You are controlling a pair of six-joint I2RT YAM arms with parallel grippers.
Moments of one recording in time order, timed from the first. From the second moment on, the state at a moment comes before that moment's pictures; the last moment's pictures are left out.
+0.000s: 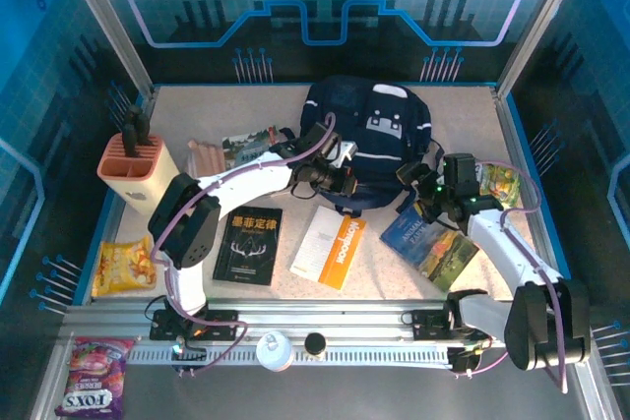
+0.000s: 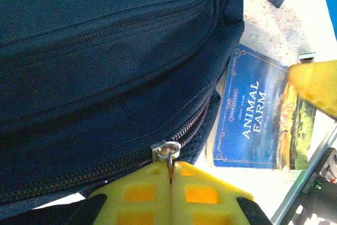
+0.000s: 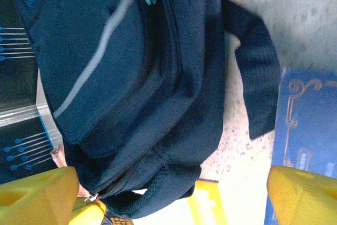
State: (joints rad) left arm -0.67 1.88 1.42 -0.47 0.40 -0.44; right arm 0.11 1.14 0.67 -0.36 -0.33 1.15
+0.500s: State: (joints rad) left arm -0.68 1.90 1.45 -0.49 0.41 -0.46; right arm 0.30 1.45 0.78 -0.21 -0.37 1.40
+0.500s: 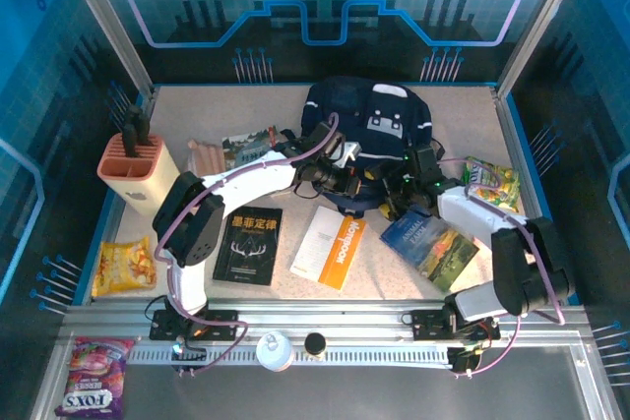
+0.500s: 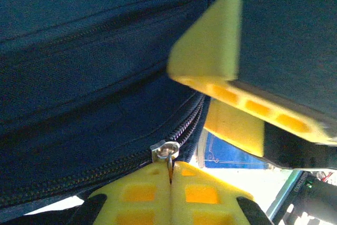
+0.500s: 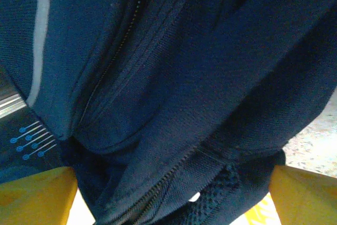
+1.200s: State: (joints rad) left arm -0.56 1.82 1.36 -0.52 0.37 -0.42; right arm 0.28 1.48 0.84 -0.34 -0.25 1.25
